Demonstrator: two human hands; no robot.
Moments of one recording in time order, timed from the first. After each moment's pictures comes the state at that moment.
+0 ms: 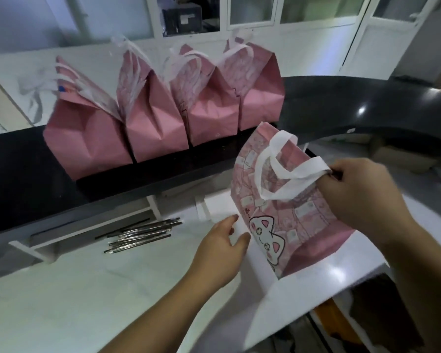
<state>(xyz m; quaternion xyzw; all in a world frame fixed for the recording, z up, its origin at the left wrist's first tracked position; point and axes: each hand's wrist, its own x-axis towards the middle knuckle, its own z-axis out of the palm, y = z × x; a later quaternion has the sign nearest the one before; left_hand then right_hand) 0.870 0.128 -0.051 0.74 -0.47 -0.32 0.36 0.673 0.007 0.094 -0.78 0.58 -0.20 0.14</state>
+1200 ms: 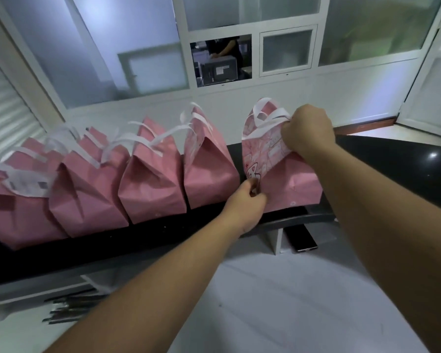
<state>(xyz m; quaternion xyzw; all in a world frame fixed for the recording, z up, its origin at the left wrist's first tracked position) 0.771 -0.262 0.067 0.76 -0.36 -0.32 0.44 0.704 -0.434 0.162 -0.78 0.51 -0.33 0.15</state>
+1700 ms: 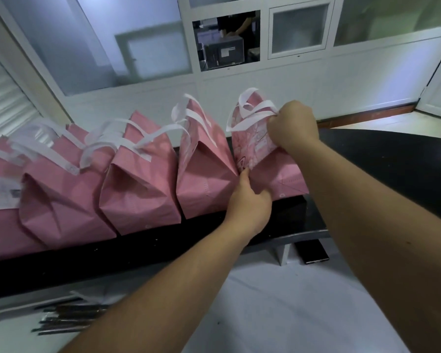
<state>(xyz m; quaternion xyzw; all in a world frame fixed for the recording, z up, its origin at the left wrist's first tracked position) 0.797 -0.319 0.052 0.77 -0.30 -0.27 0.50 0.777 -0.484 0.137 -0.79 0.48 -0.30 0.23</state>
